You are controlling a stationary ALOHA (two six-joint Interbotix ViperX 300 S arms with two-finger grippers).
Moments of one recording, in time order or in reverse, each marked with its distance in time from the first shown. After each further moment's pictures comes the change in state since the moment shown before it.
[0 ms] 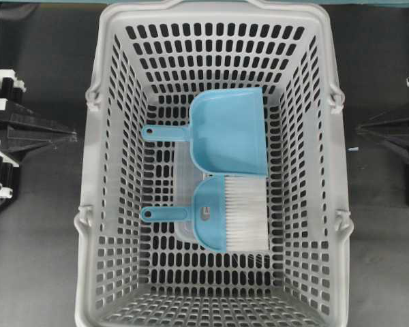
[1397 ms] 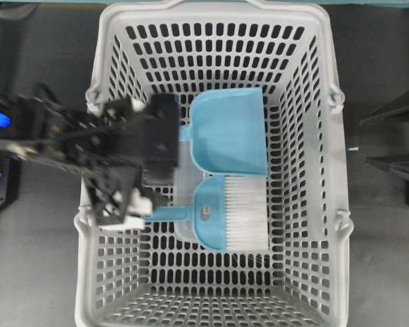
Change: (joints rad) left arm -0.118 0.776 -0.879 0.037 1.146 -0.150; right arm 0.006 -0.104 -0.051 0.018 0.442 0.103
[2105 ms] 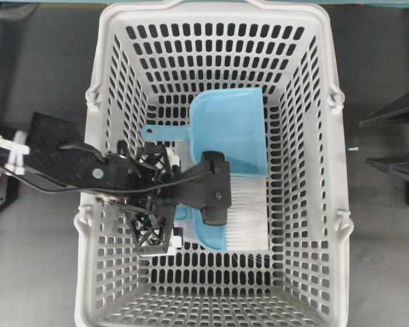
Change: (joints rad) left arm -0.049 0.267 -0.002 0.002 0.000 -0.087; right arm -0.005 -0.012 0.025 0.000 -0.002 0.000
